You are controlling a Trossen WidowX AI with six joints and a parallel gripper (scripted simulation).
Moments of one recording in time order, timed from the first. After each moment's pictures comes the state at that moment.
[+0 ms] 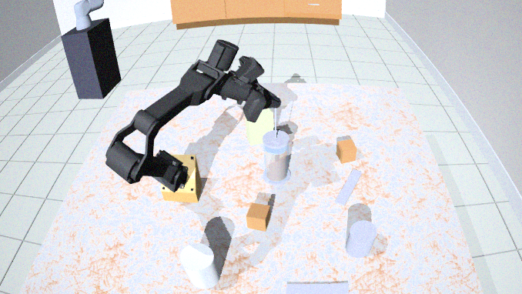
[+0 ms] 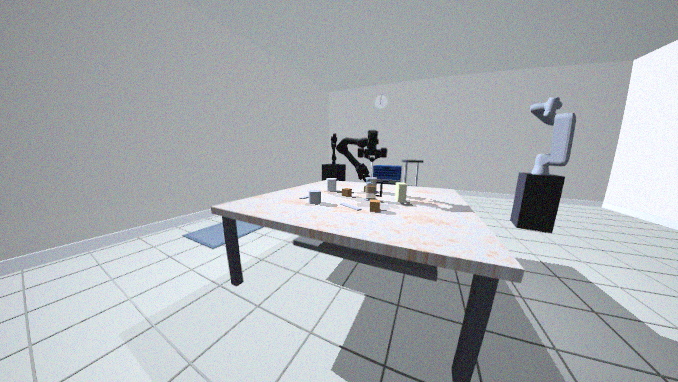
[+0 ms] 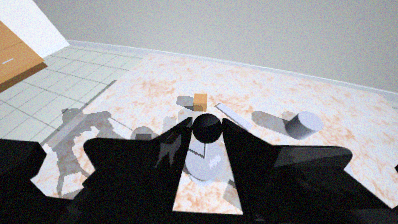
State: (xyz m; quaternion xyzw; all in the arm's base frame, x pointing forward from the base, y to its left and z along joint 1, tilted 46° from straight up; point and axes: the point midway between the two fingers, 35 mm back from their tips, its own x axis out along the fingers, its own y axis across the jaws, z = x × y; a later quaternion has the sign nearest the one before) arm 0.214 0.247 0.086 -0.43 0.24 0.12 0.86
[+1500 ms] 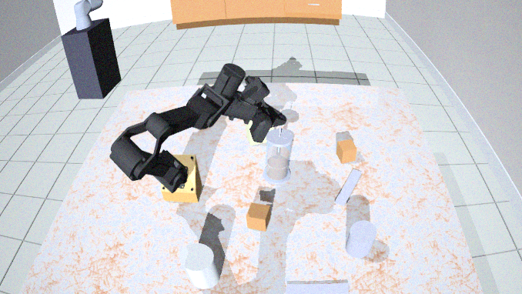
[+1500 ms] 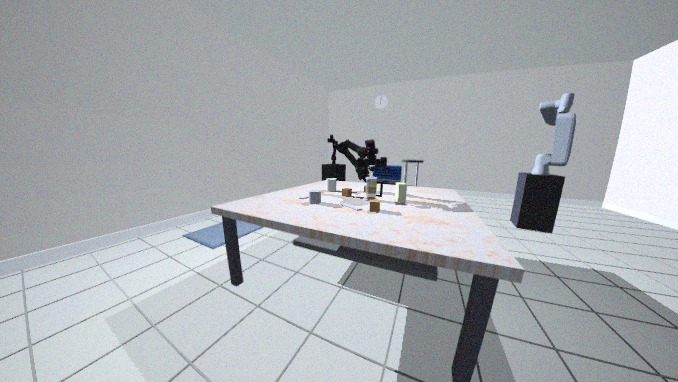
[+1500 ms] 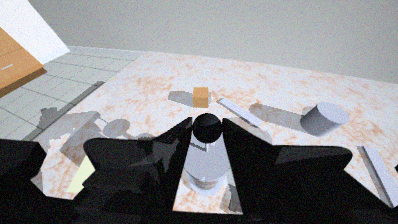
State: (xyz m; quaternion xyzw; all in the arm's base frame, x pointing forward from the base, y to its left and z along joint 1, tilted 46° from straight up) arm 0.234 0.211 0.040 -0.41 0.23 0.12 0.87
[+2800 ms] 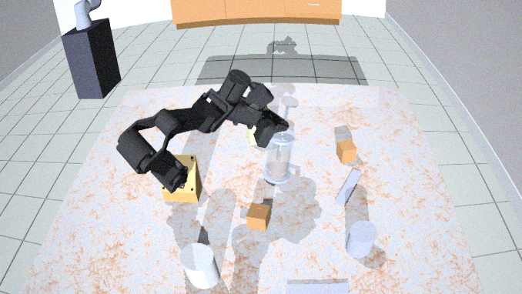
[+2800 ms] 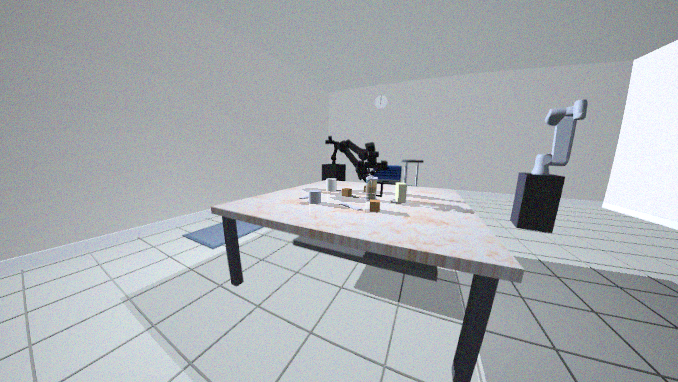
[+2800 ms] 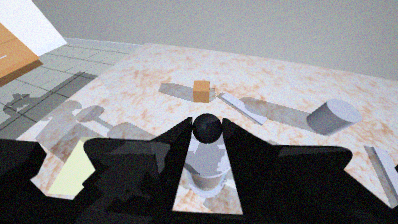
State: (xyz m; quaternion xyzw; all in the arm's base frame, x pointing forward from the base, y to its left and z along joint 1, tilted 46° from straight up) arm 0.244 0.201 0.022 -0.42 0.24 0.12 0.87
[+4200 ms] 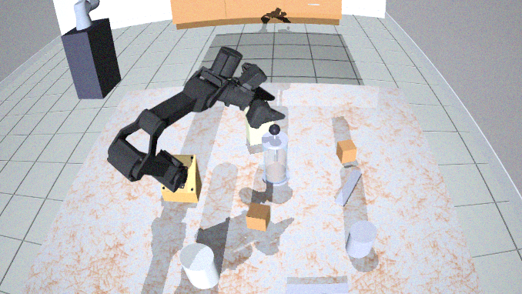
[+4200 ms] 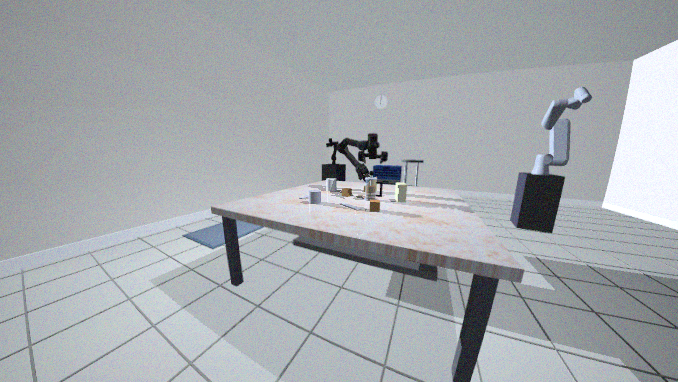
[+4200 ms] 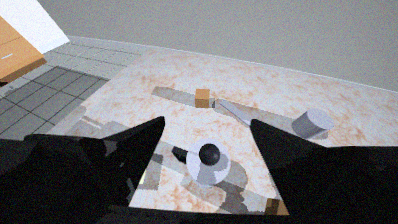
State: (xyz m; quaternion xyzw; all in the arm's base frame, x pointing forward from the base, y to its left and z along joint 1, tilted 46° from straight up) arm 0.220 0.236 0.066 -0.43 0.25 0.12 0.86
